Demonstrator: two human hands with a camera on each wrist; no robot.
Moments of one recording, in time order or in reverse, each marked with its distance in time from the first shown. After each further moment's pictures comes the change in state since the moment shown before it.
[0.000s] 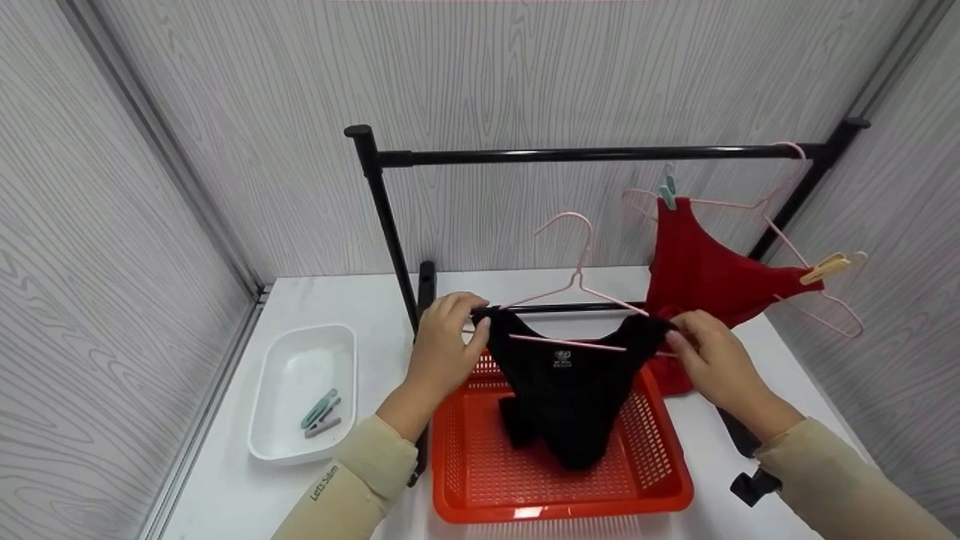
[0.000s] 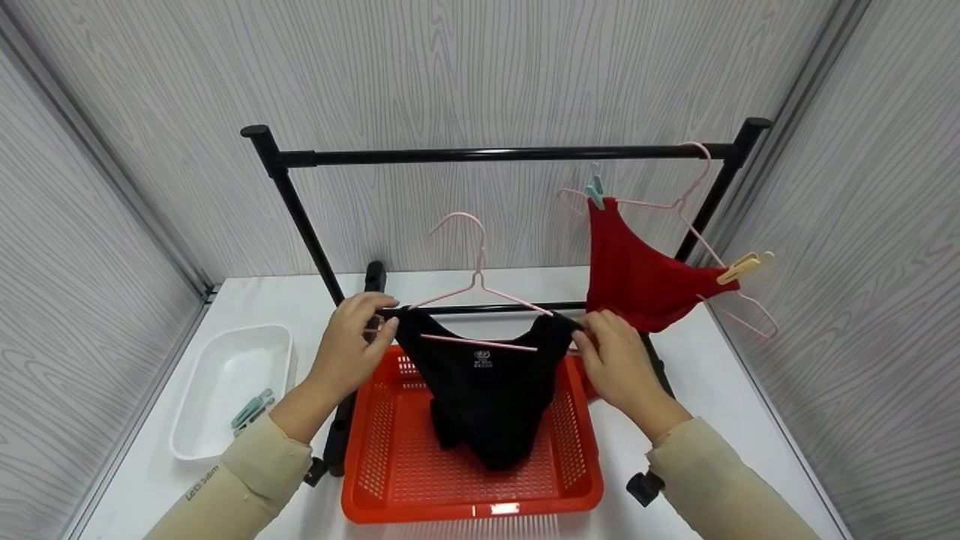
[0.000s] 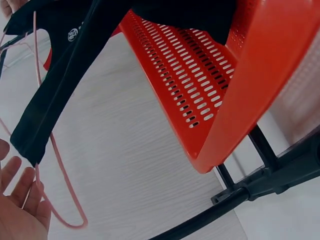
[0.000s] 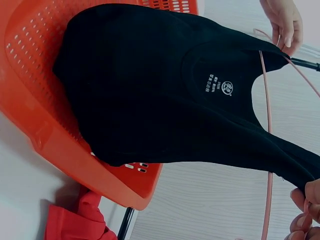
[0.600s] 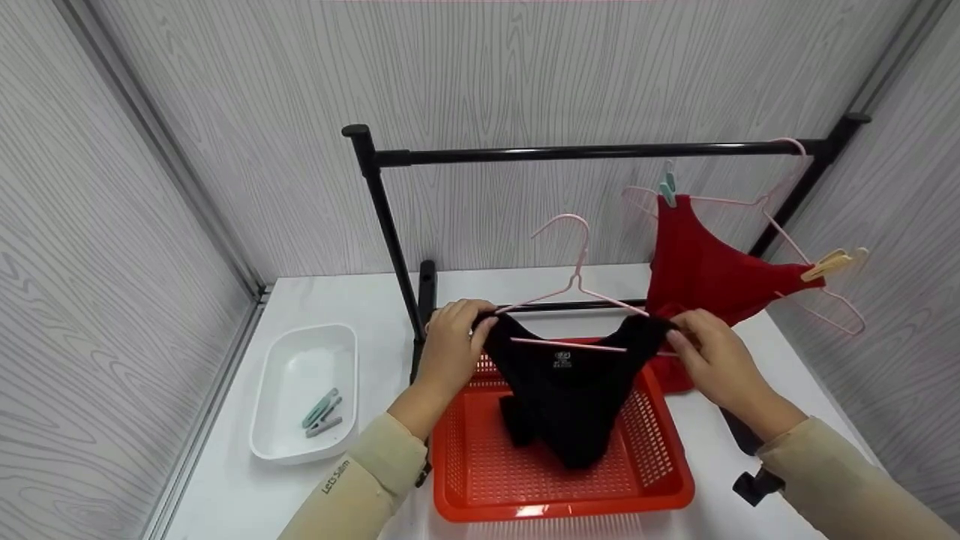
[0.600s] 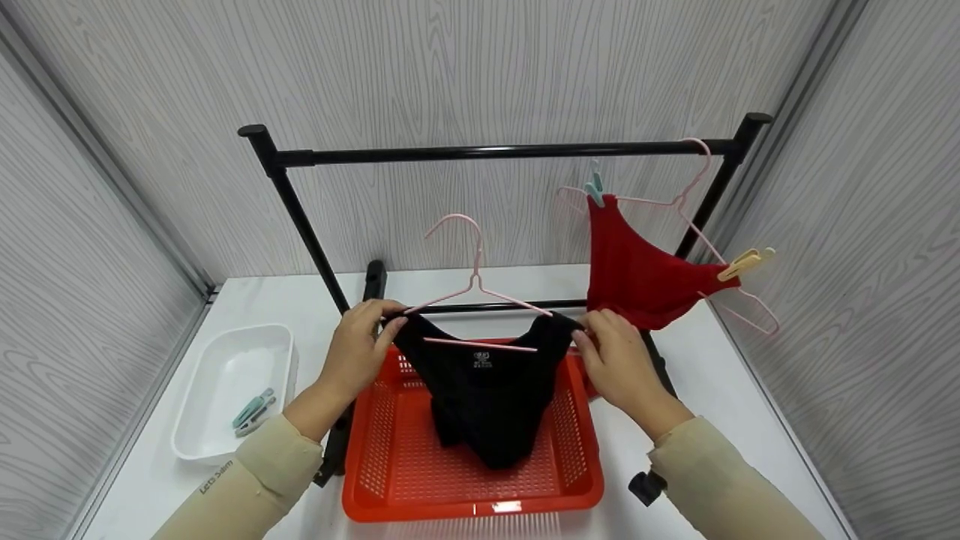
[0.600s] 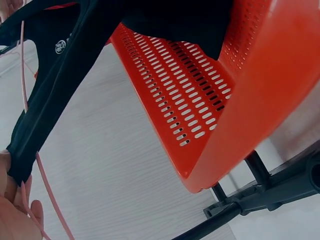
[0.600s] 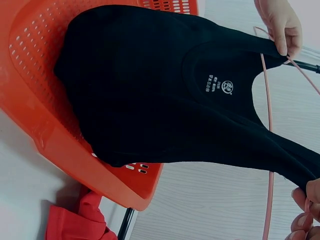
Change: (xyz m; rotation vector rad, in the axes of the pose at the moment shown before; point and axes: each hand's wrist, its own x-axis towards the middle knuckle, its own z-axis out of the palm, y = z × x) left_hand -0.001 0.002 0.012 -0.009 0.028 -0.001; right_hand -0.001 0.001 0.002 0.011 0.010 -0.019
